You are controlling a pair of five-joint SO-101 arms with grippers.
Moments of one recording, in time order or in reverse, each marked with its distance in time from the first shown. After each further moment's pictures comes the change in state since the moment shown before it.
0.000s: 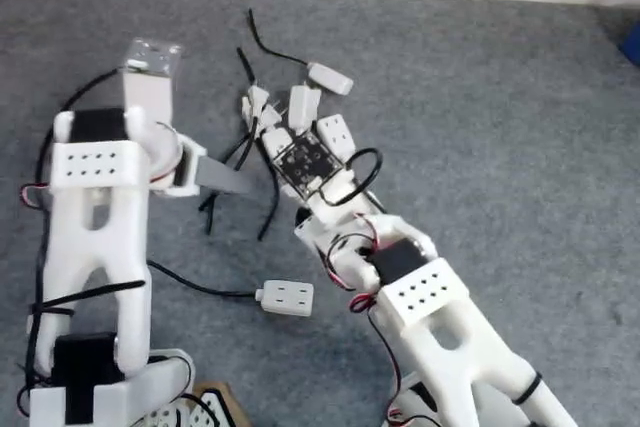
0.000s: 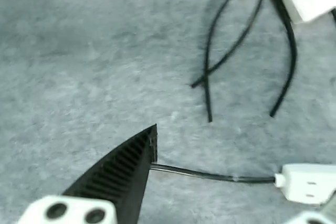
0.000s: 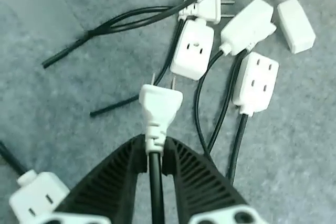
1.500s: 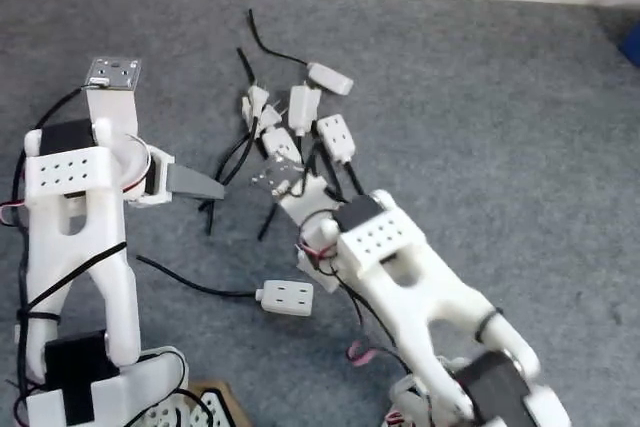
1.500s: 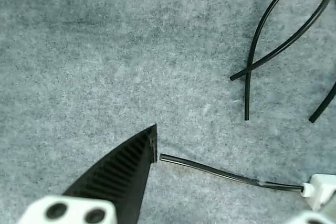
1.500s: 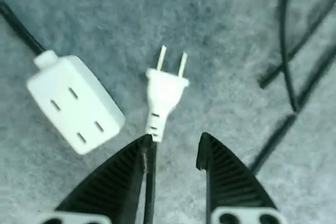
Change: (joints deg) left arm -9.5 0.0 4.3 -3.4 -1.1; right arm -1.8 26.9 -18.3 28.3 4.2
